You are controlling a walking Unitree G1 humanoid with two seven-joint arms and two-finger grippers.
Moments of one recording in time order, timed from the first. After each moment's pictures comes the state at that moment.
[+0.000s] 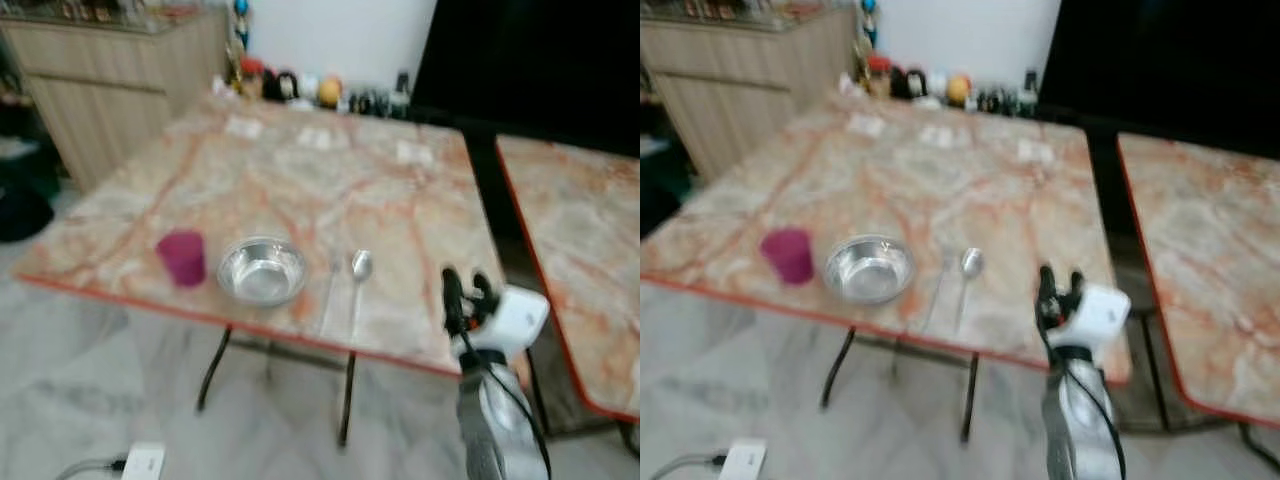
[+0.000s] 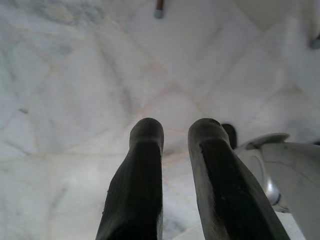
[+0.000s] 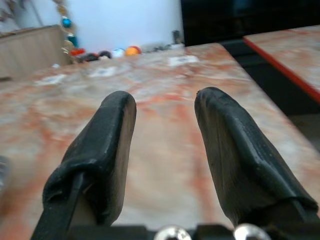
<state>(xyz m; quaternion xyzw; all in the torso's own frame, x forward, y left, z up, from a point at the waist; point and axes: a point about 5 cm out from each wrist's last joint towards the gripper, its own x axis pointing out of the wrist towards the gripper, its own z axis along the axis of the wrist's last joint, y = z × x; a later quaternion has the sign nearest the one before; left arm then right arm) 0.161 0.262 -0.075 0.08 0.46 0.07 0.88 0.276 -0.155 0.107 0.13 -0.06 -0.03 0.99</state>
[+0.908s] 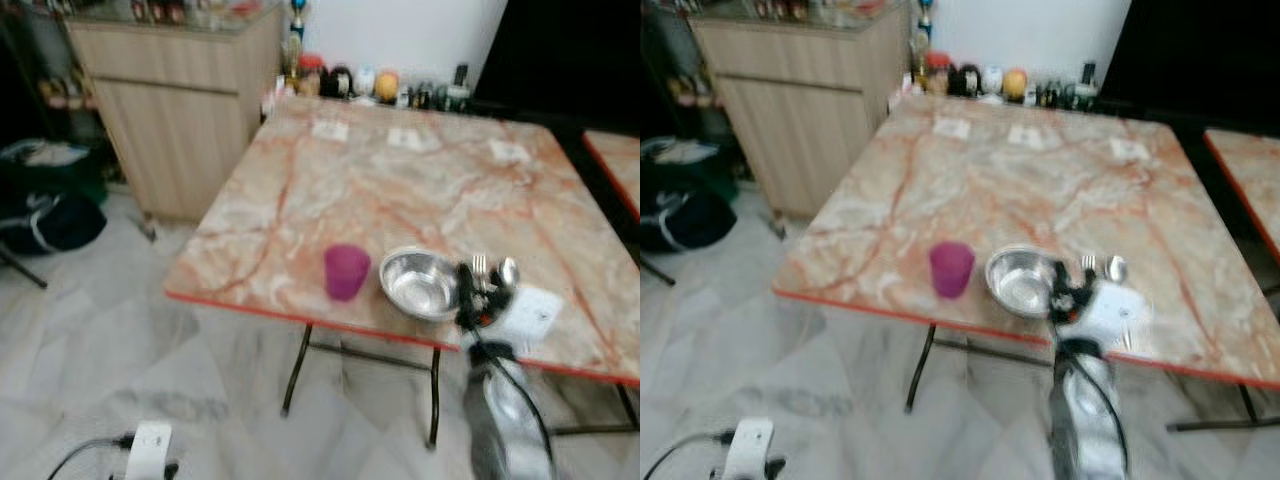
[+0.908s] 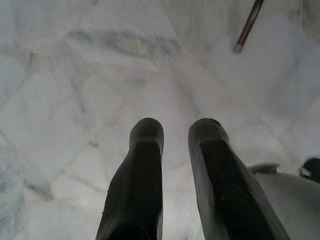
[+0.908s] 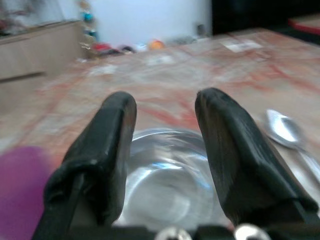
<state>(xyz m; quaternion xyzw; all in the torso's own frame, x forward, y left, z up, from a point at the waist) 0.188 0.258 -0.064 0.07 0.42 0.07 0.90 0.281 -0.158 0.108 0.13 -0.06 -0.05 0.99</state>
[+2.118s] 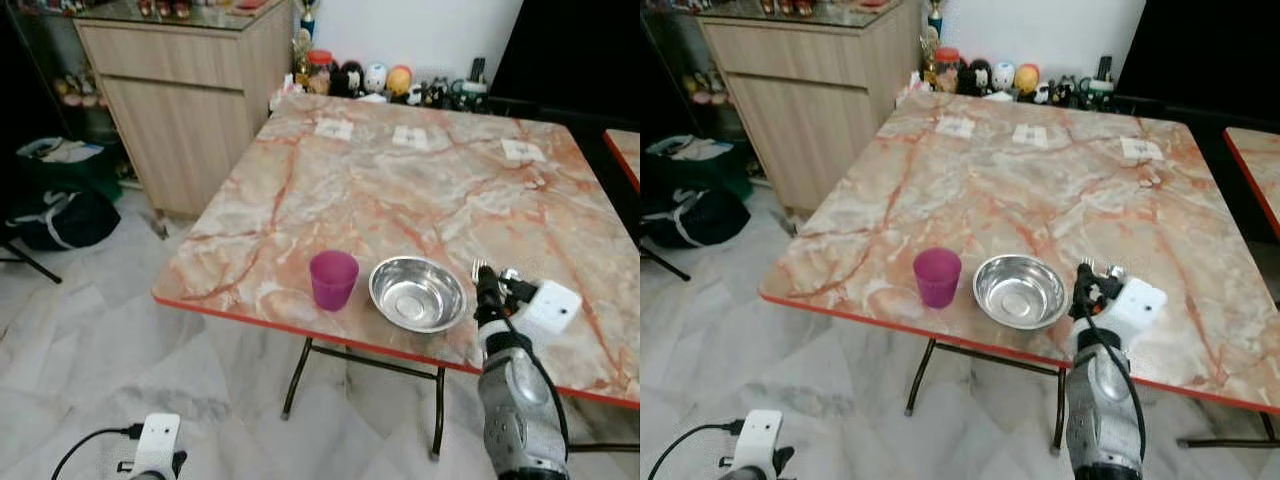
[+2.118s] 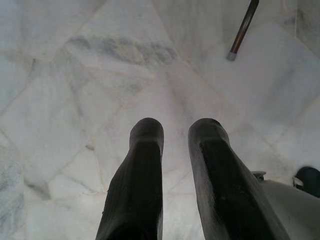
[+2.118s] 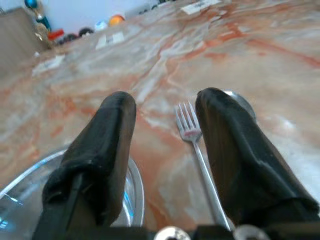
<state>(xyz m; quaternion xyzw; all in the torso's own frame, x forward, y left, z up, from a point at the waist) 0.196 0.253 -0.061 0.08 0.41 0.06 0.91 0.294 -0.196 0.094 0.21 0.00 -0.14 0.97</state>
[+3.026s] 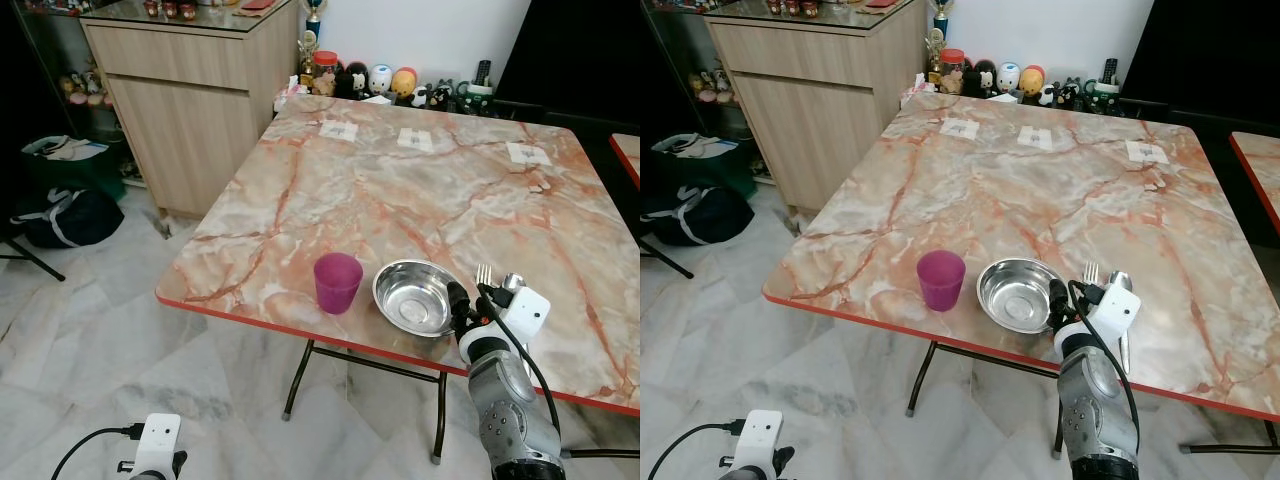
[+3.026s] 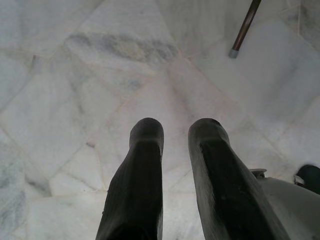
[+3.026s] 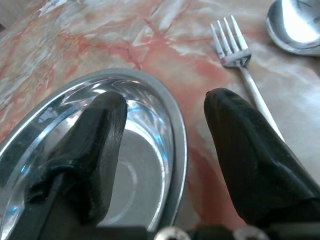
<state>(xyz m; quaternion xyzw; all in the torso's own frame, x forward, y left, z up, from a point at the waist) 0.196 0.253 -0.061 0.08 0.41 0.05 0.91 0.298 -0.183 0.071 0.26 0.10 -0.09 0.96</state>
